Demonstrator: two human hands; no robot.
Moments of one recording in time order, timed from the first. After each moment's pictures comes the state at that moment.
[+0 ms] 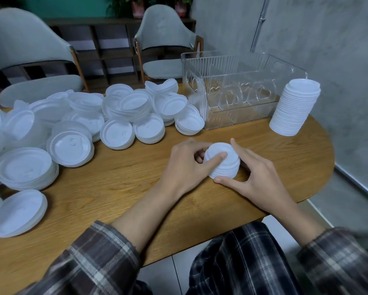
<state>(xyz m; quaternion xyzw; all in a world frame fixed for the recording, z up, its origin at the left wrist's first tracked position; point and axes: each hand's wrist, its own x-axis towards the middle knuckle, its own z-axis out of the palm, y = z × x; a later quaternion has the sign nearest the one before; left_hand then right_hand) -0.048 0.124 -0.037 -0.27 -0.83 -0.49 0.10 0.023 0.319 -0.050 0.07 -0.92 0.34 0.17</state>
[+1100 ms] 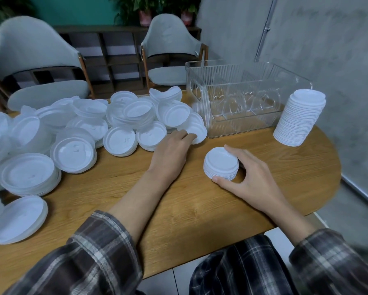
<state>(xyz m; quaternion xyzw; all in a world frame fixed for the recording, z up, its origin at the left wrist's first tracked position) -0.115 0.103 -0.044 -0.31 -0.89 -0.20 0.26 -0.002 0.319 -0.047 0.05 -0.93 0.34 0.15</state>
